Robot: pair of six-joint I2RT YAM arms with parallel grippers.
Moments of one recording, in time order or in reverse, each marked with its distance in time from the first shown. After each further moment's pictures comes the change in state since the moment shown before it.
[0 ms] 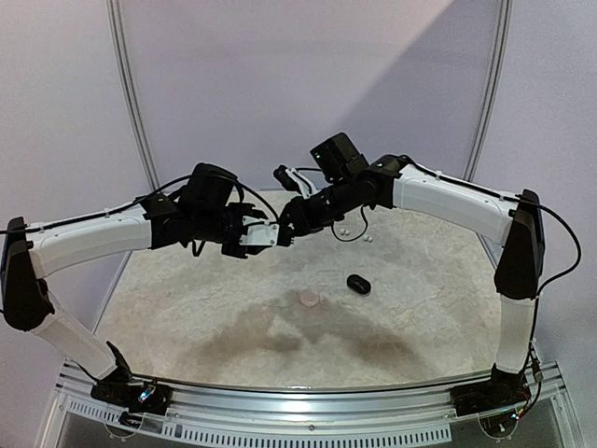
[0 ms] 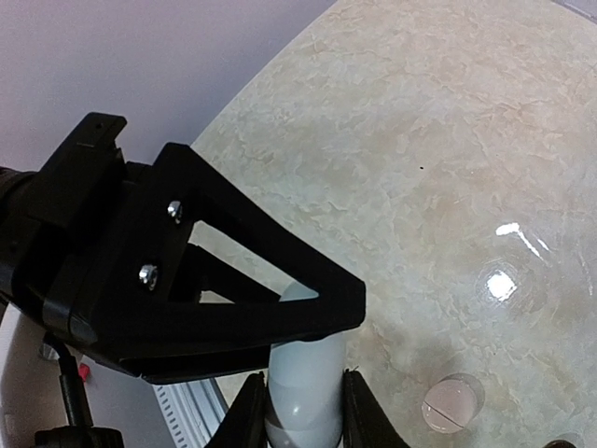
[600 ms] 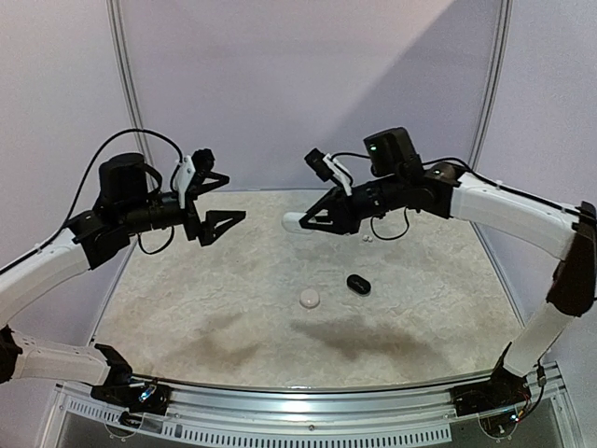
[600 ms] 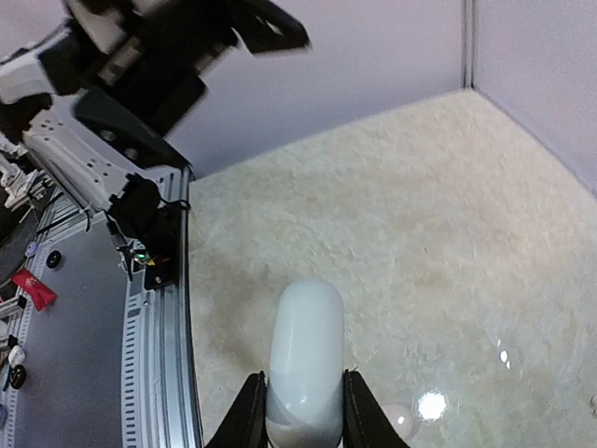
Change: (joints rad) left arm 0.198 -0.394 -0.212 0.264 0.370 -0.793; right arm -0.057 -0.317 -0.354 0.213 -0.116 -0.305
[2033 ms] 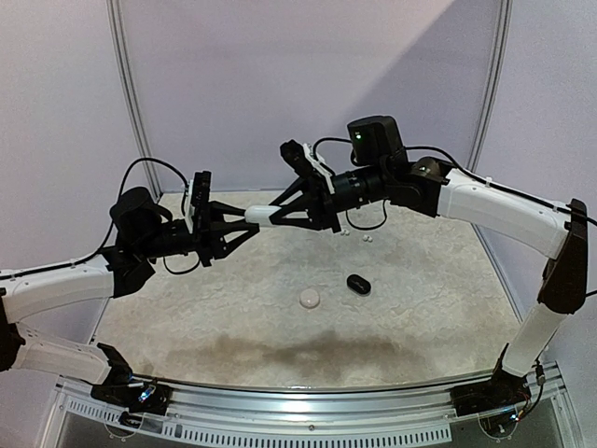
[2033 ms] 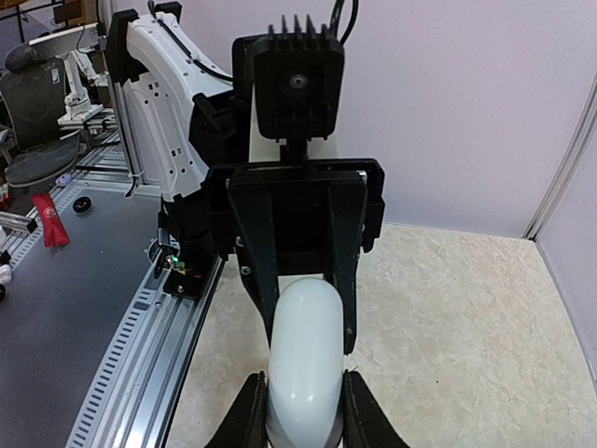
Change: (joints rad) left arm -0.065 0.061 -0.288 0.681 0.299 -0.414; right arm 0.089 0.043 0.104 0.140 -0.192 -0.322
